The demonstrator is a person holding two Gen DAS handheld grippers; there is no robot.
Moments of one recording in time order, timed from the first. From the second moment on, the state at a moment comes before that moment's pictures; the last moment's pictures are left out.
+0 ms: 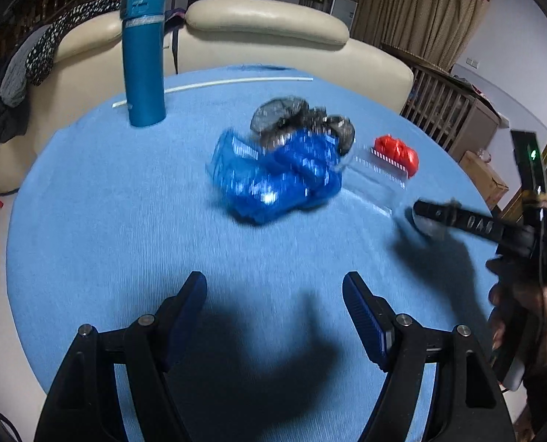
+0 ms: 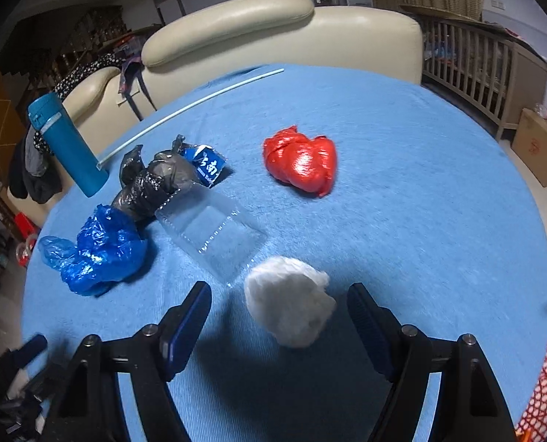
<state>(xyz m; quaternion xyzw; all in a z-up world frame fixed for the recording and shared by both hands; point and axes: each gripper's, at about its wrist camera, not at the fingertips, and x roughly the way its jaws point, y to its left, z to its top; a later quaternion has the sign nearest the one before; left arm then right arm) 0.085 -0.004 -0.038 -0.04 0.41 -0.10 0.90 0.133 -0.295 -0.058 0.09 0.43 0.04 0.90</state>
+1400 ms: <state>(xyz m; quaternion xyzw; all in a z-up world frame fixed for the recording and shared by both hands) 0.149 -0.028 -0.032 0.01 0.43 -0.12 0.89 0.092 -0.306 -0.046 0.13 0.41 0.06 0.90</state>
